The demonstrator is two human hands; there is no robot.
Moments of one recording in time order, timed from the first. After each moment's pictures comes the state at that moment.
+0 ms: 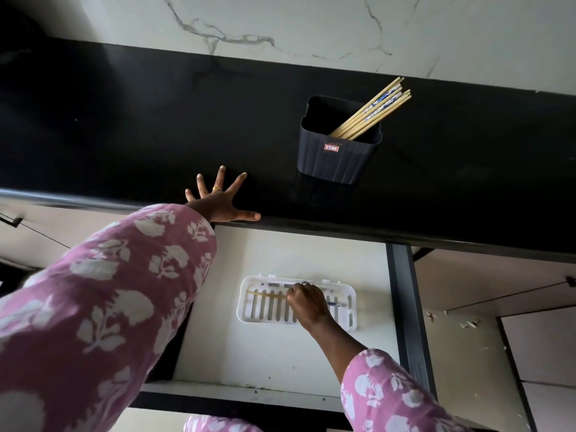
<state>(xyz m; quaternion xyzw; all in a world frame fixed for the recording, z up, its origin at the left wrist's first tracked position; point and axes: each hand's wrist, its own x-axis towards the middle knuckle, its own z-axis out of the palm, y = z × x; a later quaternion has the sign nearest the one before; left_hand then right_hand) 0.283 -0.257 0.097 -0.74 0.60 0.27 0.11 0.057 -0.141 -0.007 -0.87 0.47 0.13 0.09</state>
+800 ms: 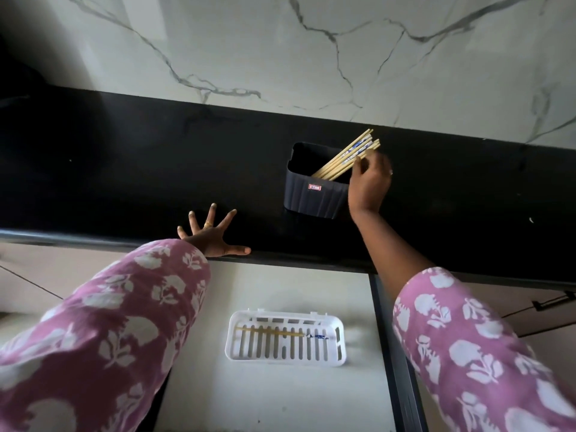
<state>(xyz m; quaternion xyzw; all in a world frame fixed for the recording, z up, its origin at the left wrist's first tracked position) 0.281 -0.254 0.099 -0.74 0.61 0.27 0.09 0.002 -0.341 0.177 -0.59 0.62 -0.52 -0.08</state>
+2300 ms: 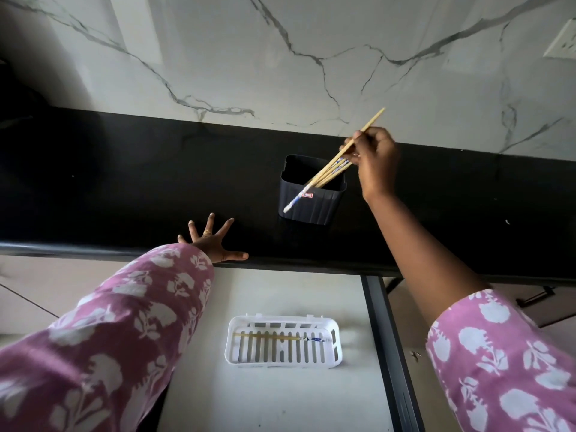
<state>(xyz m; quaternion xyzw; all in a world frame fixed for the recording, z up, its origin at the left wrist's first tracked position) 0.282 -0.248 0.105 -0.74 0.61 0.26 0.09 0.003 -0.298 0.267 -0.52 0.47 -0.64 0.32</state>
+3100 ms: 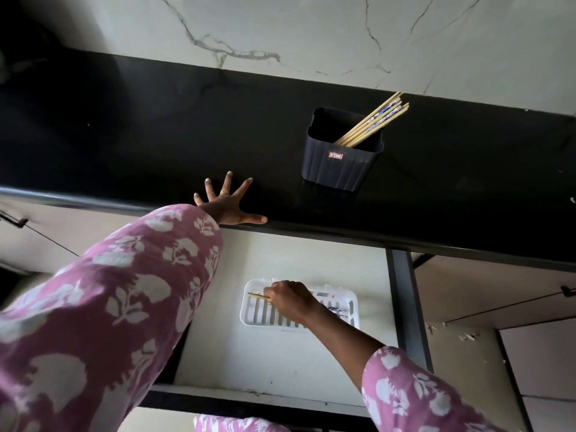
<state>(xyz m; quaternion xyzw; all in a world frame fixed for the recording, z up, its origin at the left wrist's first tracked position) 0.282 -0.254 0.097 -0.74 0.61 0.26 0.08 0.084 -0.151 0.017 -0.88 0.39 0.11 0.23</state>
